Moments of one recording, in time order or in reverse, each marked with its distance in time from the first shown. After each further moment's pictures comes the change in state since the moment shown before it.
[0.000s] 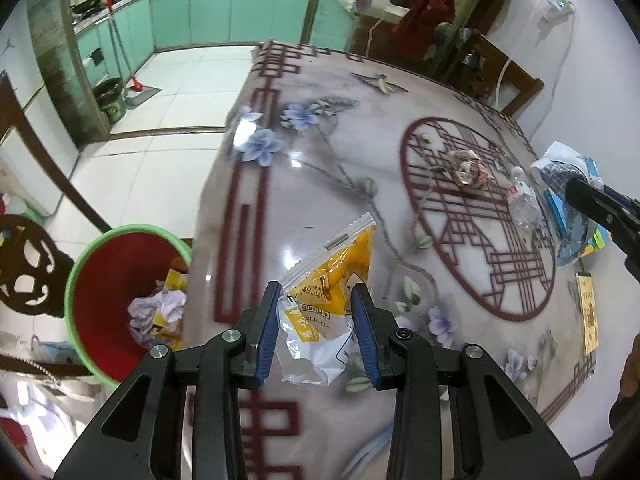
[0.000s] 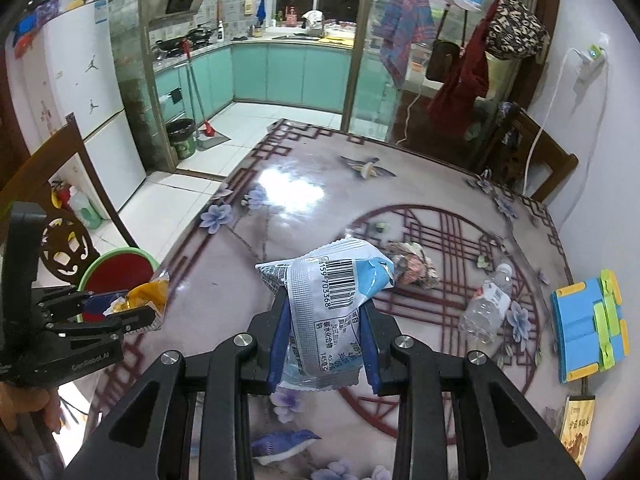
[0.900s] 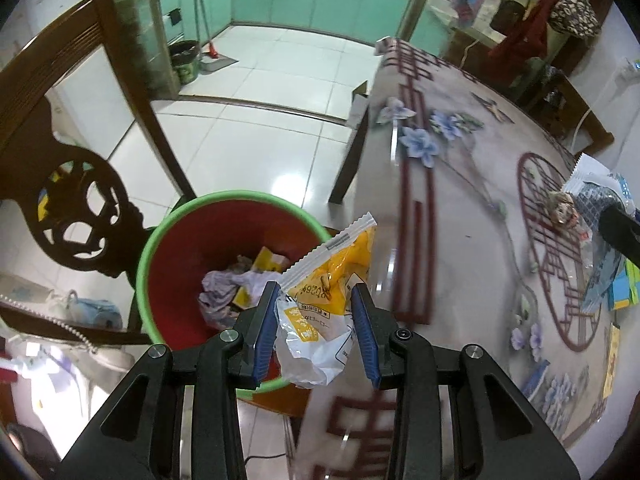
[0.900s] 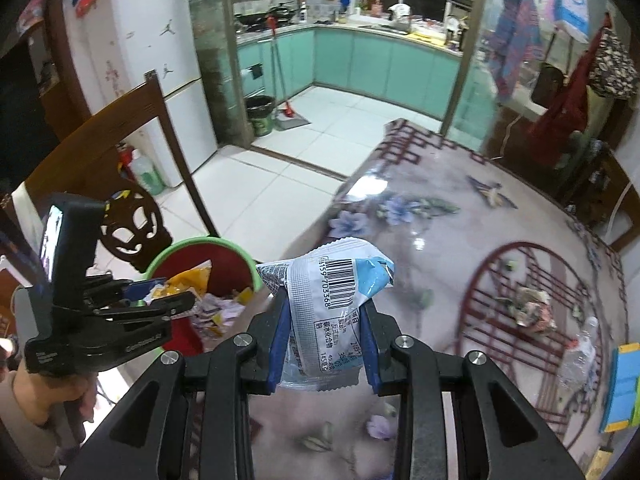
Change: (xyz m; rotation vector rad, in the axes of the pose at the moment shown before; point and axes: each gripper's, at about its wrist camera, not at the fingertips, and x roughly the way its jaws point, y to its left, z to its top) left arm 0.005 0.131 -0.013 -0.197 0.021 0.148; right arm 0.047 0.155 0.035 -0.165 0.046 0.224
